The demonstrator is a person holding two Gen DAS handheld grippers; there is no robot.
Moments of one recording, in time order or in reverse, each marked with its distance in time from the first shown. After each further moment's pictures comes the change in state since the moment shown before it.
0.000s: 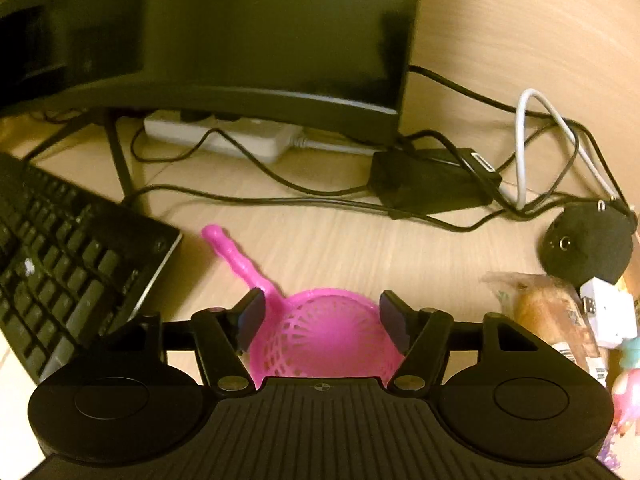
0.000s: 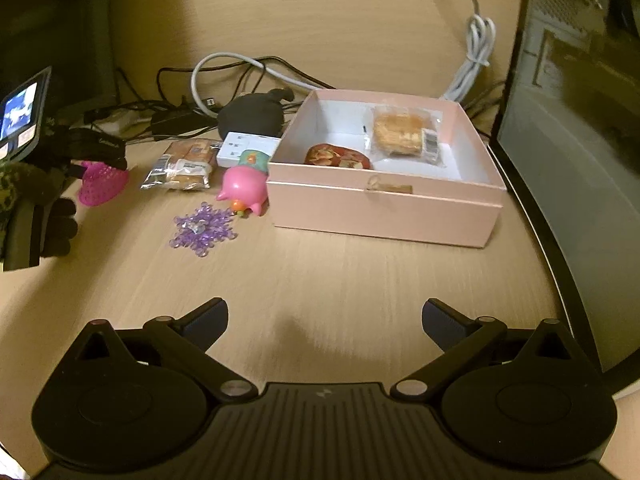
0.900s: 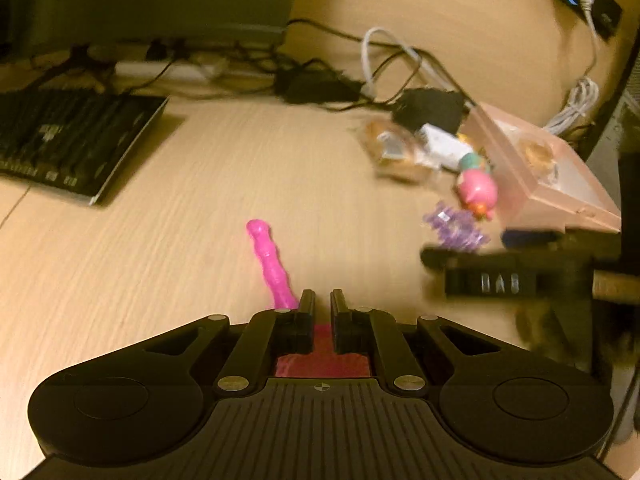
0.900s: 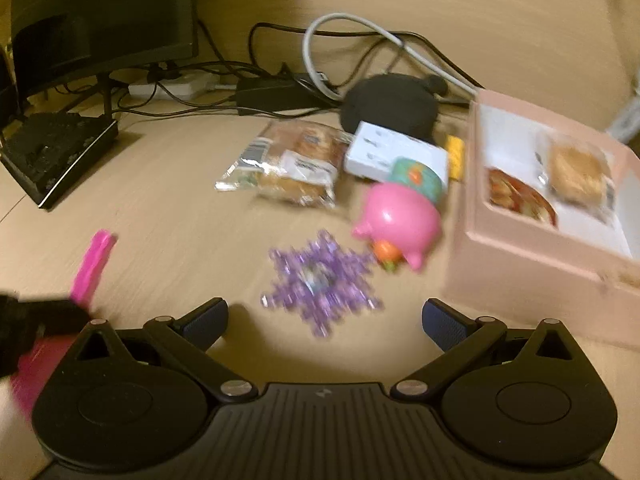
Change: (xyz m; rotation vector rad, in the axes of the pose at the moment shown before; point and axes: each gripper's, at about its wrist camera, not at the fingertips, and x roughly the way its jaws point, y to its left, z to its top) left arm -0.124 0.021 -0.121 0.078 0.084 -0.270; right arm 0.105 0.093 0.041 -0.164 0.026 0.191
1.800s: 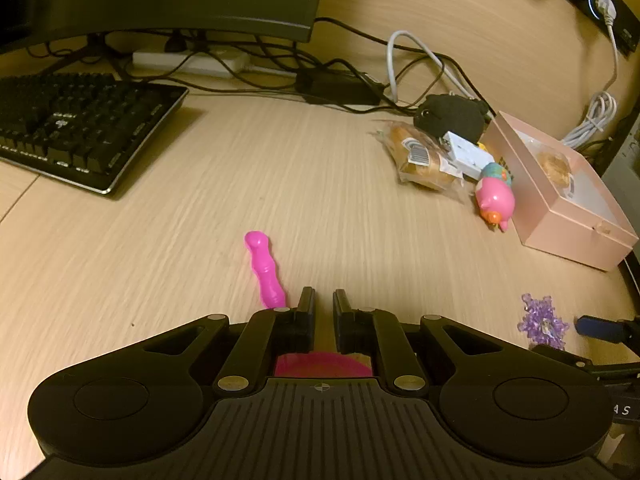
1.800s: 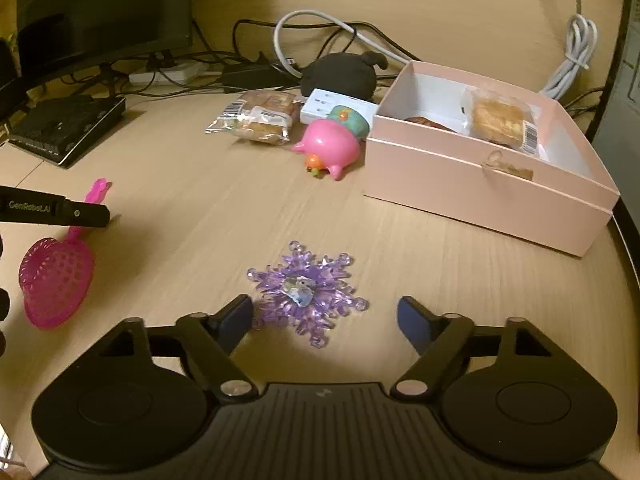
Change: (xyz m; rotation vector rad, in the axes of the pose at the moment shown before) left arm 0.006 0.006 0.004 -0.042 -0.012 0.030; right arm -0.075 -0.031 -0.061 0.026 0.025 -0.042
